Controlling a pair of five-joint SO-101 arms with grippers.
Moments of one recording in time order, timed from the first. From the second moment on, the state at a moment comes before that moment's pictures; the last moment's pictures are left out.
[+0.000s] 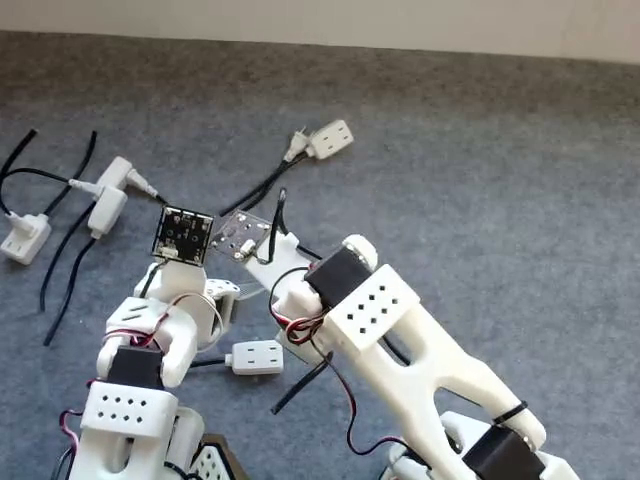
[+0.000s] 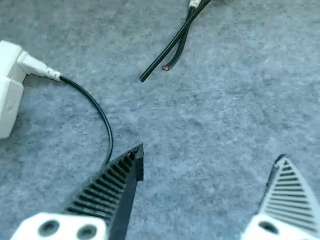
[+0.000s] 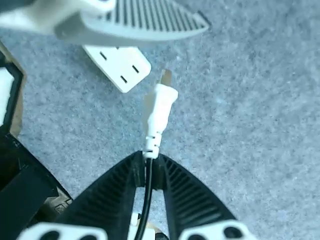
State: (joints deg) left arm 4.4 -72.2 80.6 43.9 -7.5; right arm -50.4 -21.9 20.1 90.3 15.1
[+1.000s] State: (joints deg) left arm 4.0 -71.8 80.0 49.8 -10.0; right arm -46.3 -26.5 21.3 81.8 11.6
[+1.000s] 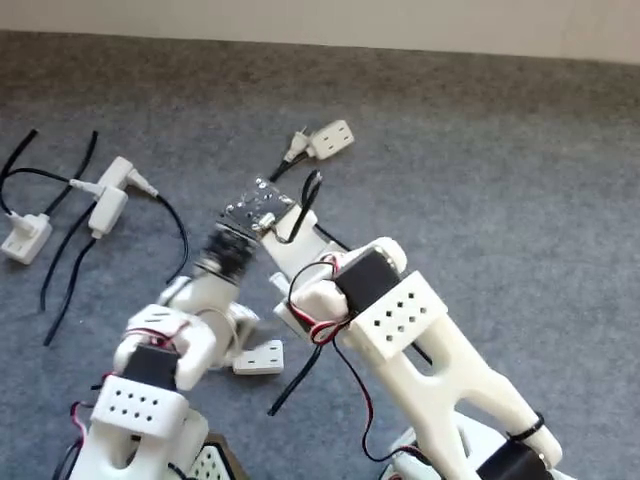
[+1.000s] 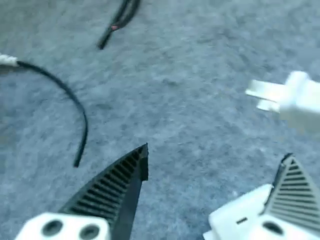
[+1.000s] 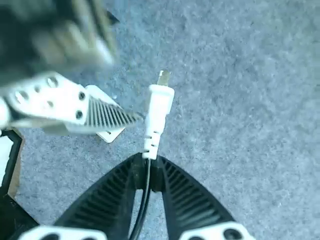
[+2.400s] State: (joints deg) left arm -0.4 -71.8 79.2 41.6 -3.6; right arm -51.1 -25.2 18.3 84.5 11.1
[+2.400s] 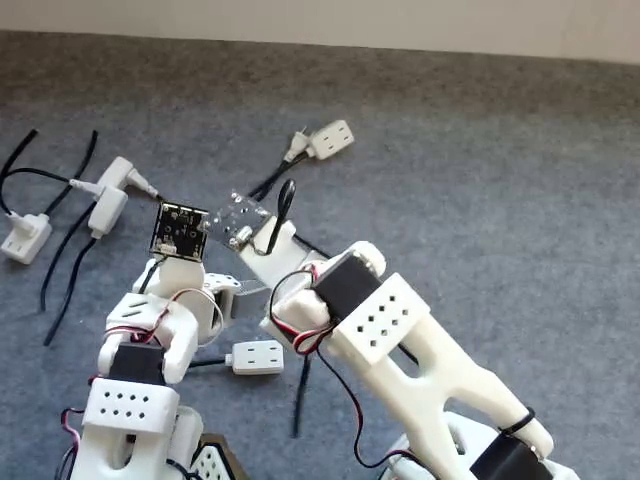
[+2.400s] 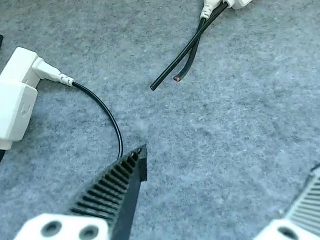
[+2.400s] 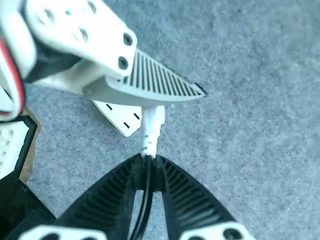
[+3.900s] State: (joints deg) left arm -21.9 -71.0 65.1 42.2 -4.4; right arm -26.6 -25.2 30.3 88.0 29.1
